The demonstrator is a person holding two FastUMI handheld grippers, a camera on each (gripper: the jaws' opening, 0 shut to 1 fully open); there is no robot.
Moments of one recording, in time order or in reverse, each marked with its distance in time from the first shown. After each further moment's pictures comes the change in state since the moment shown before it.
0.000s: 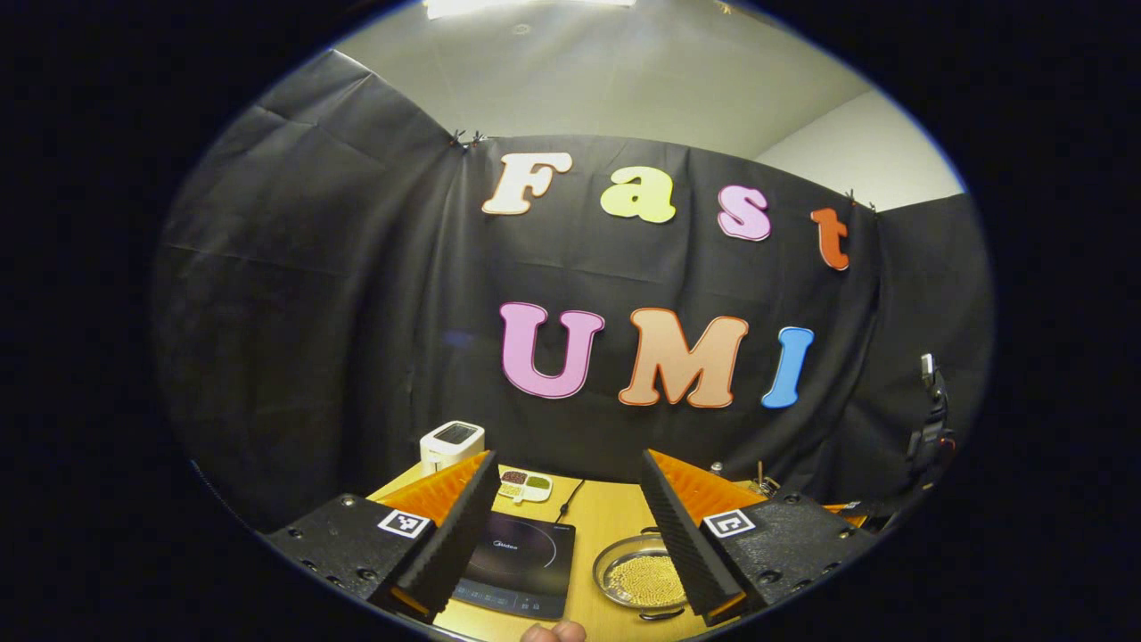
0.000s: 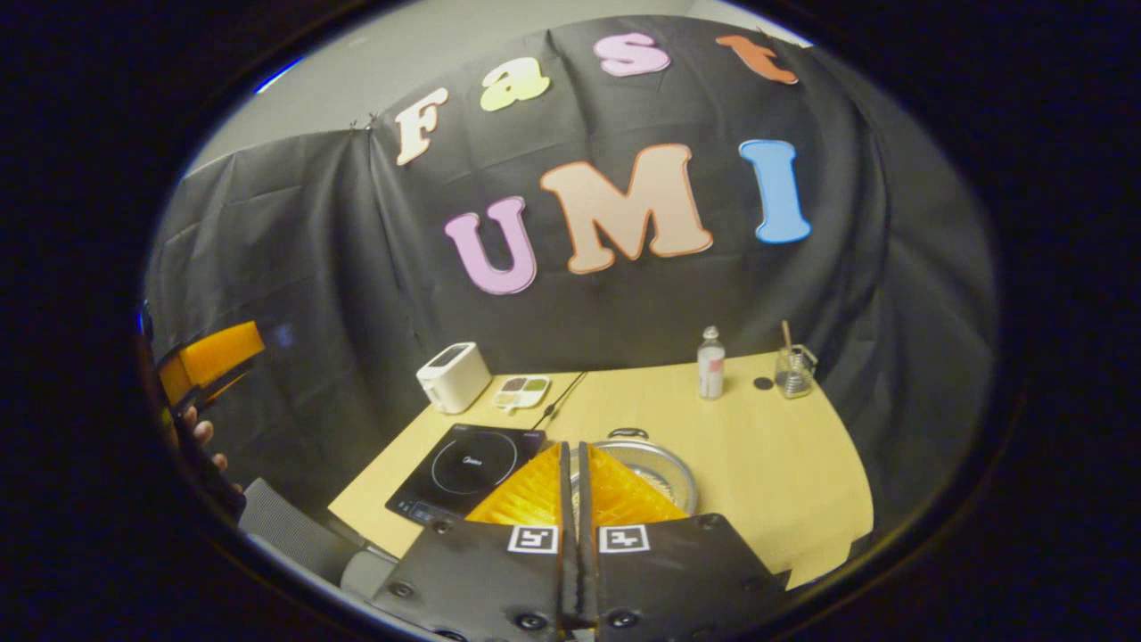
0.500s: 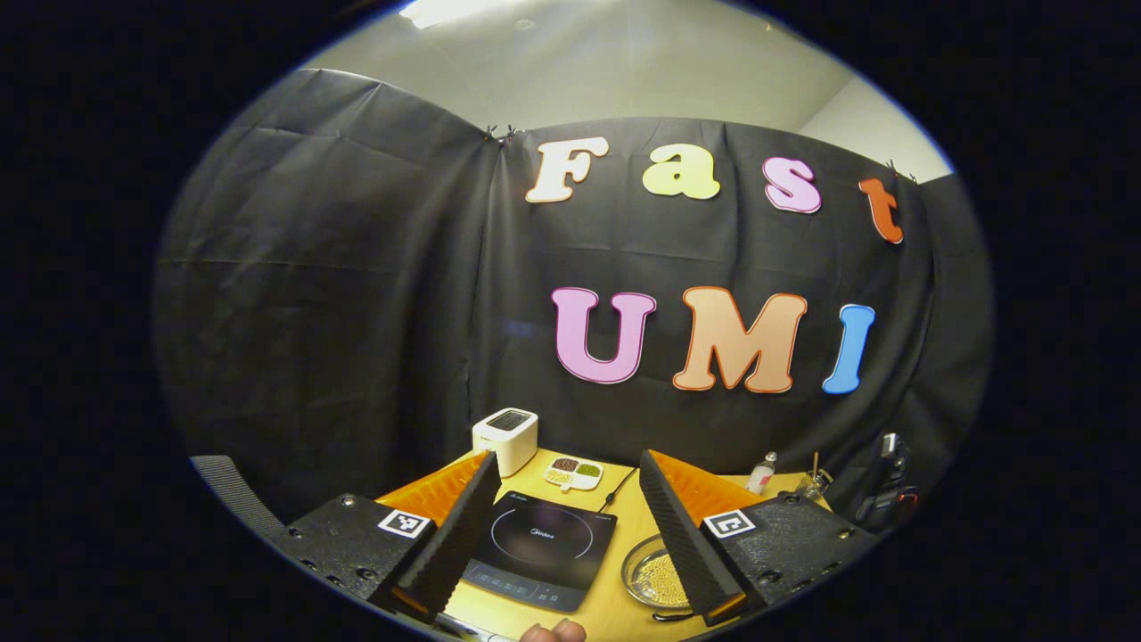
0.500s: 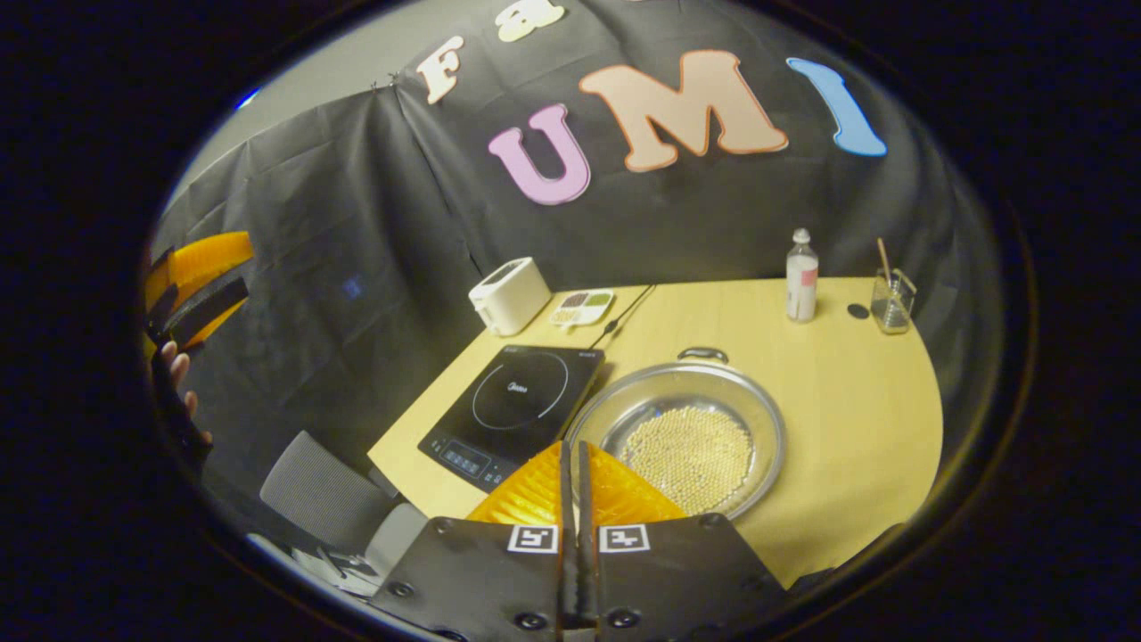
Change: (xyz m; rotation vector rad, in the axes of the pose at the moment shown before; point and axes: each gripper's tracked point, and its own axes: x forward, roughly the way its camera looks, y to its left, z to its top) left arm 0.000 0.005 -0.021 0.069 0.061 0.210; right arm 0.058 0.017 -0.113 0.021 0.274 0.228
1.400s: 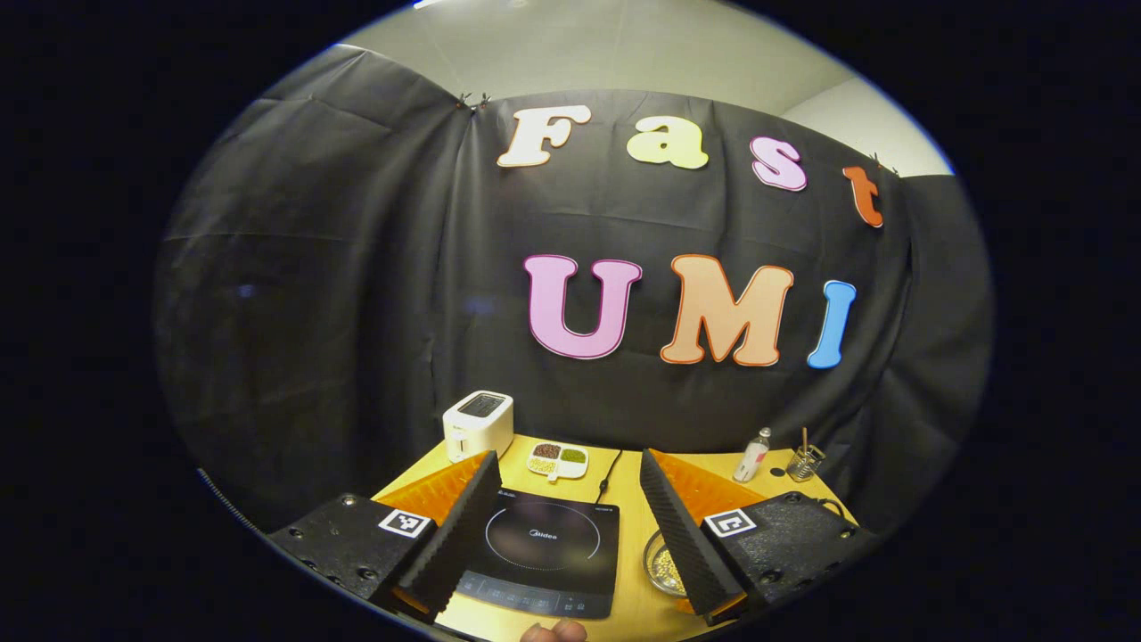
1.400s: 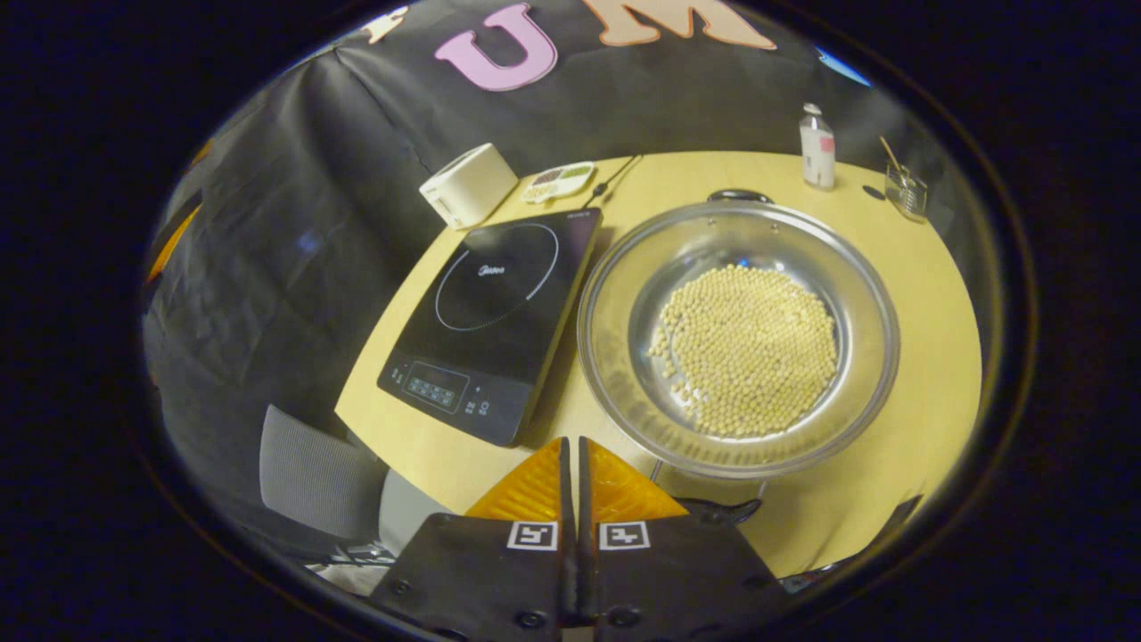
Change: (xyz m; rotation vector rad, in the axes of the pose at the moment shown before) left arm 0.069 0.035 -0.038 -0.027 0.069 -0.196; right arm 0.088 0.027 -0.132 0.101 0.328 -0.157
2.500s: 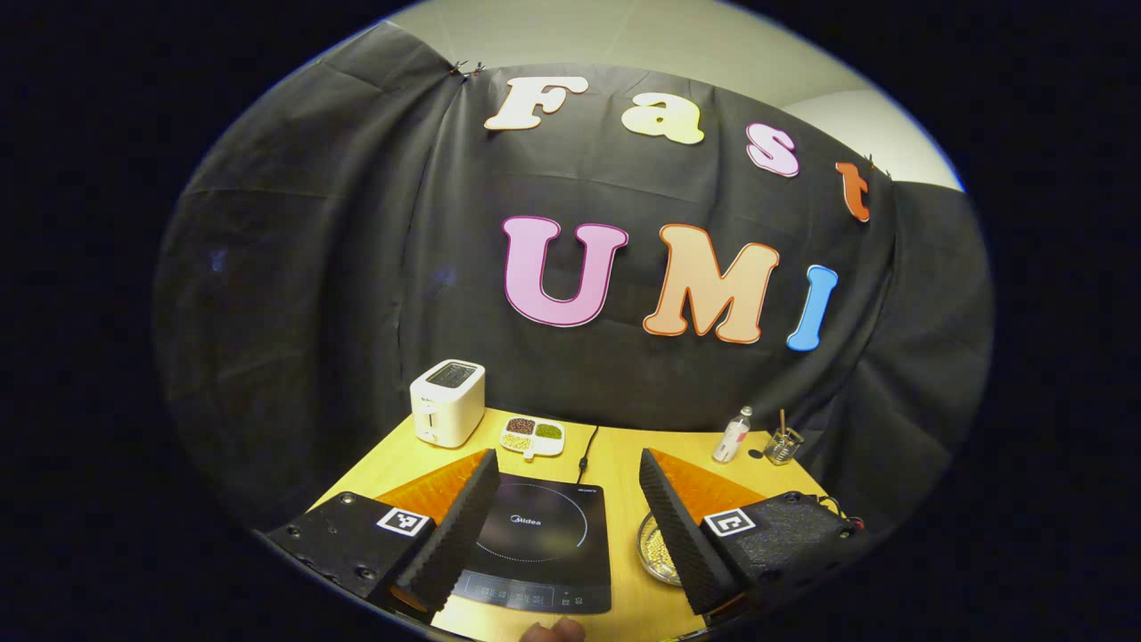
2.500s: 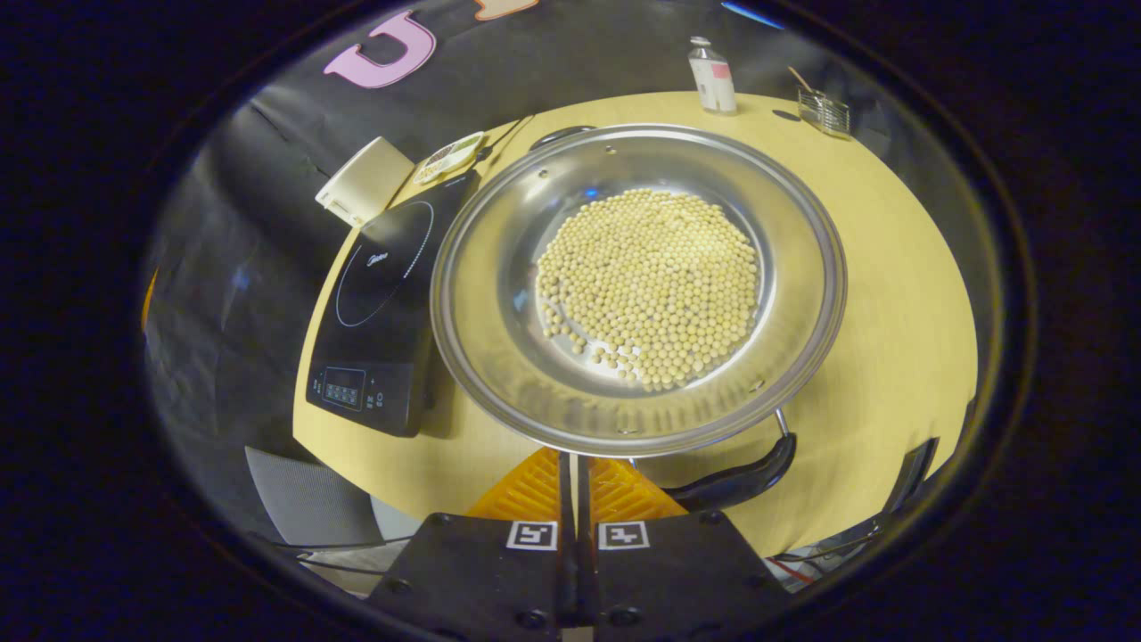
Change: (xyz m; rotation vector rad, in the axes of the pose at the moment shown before) left arm 0.024 0.002 -0.036 -0.015 0.091 -0.077; right arm 0.007 -0.085 -0.031 0.195 0.118 -0.130
